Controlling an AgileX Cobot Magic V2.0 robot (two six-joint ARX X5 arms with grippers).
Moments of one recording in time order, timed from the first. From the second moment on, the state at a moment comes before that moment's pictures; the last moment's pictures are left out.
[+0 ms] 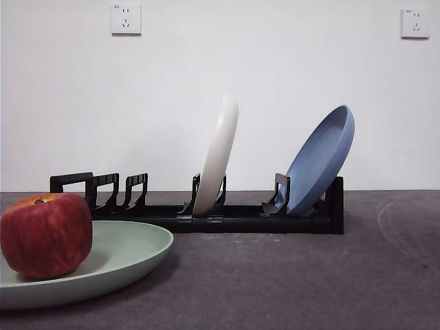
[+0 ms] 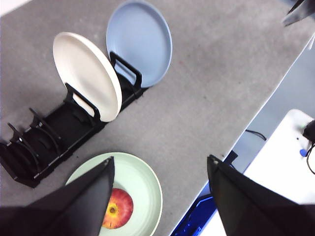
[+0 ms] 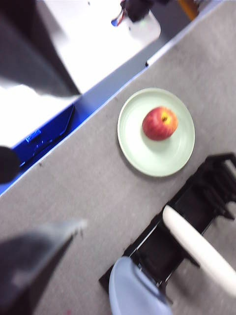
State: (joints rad) left arm -0.85 1.12 1.76 -1.33 -0.02 -0.06; right arm 0.92 1.11 1.66 -1.35 0.00 0.05
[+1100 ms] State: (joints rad) left arm -0.84 1.12 1.74 -1.31 -0.02 -0.06; right arm 0.92 1.11 1.66 -1.35 0.13 0.05
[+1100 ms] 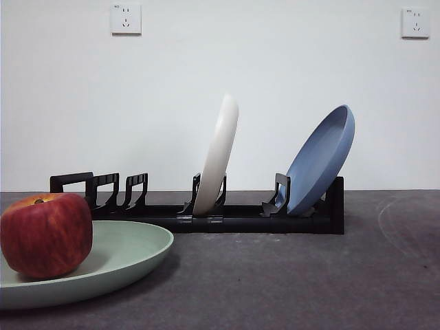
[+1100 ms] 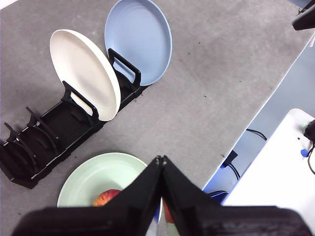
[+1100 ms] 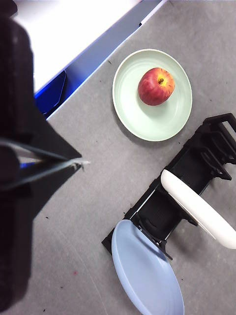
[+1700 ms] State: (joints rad) left arm -0.31 0.89 1.52 -0.80 0.11 -0.12; right arm 0.92 1.11 1.66 -1.35 0.13 0.05
